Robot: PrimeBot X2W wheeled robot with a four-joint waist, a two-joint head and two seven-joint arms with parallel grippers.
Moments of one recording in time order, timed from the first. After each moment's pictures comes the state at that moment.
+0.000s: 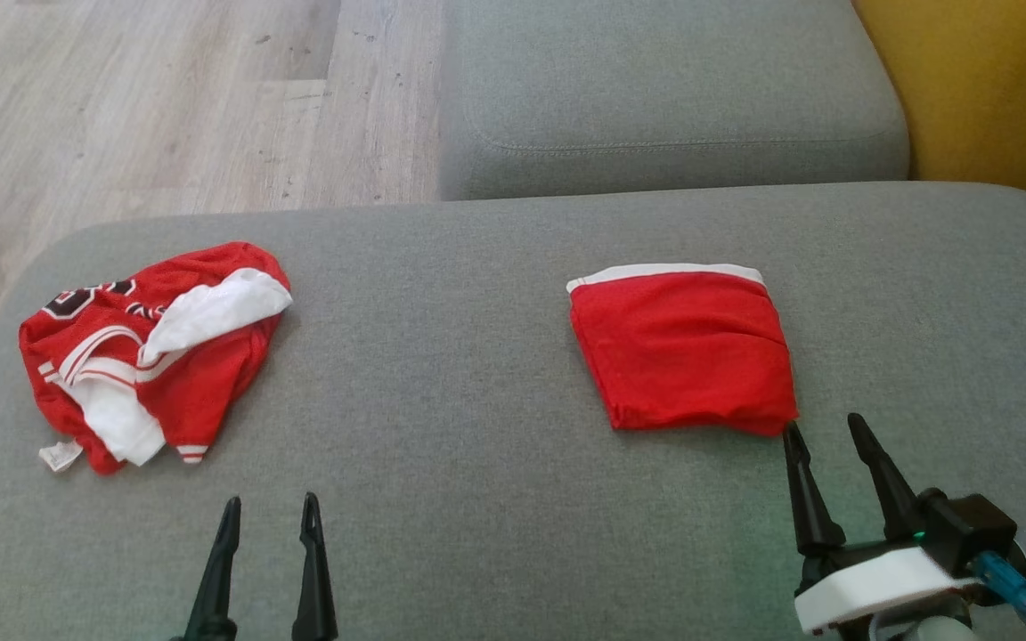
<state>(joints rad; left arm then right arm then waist) 0.25 0.05 -0.17 0.01 -0.12 0.09 -0.26 0.06 -0.09 0.12 0.27 0.22 0.12 -0.25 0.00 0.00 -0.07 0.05</state>
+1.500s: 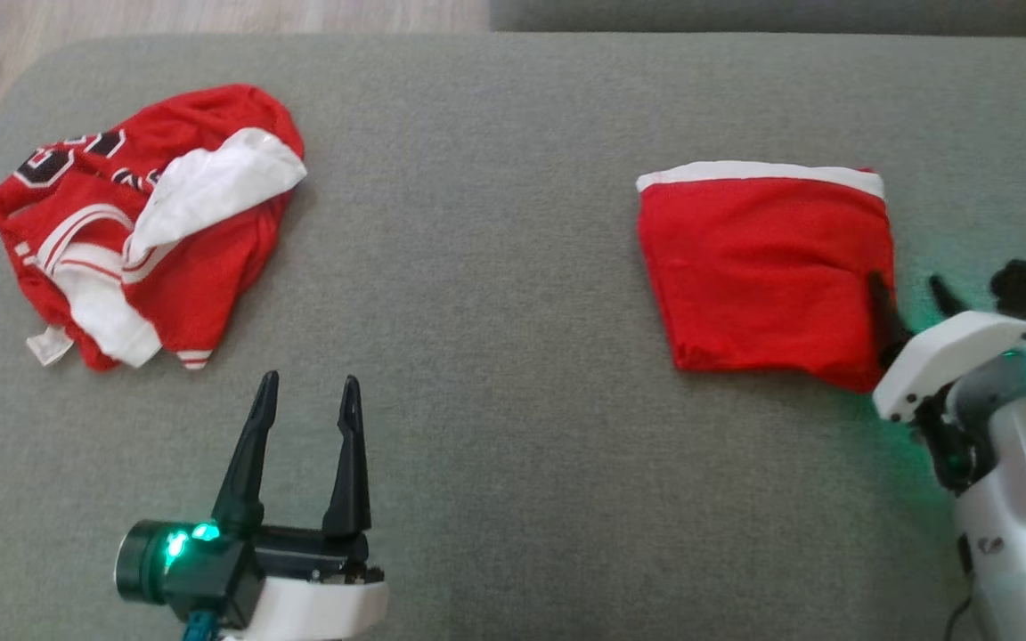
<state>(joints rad) 0.06 0.05 -0.23 -0.03 -0.12 0.03 -0.26 -0.46 -0.20 0.00 0.71 0.32 0.12 0.11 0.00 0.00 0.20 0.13</state>
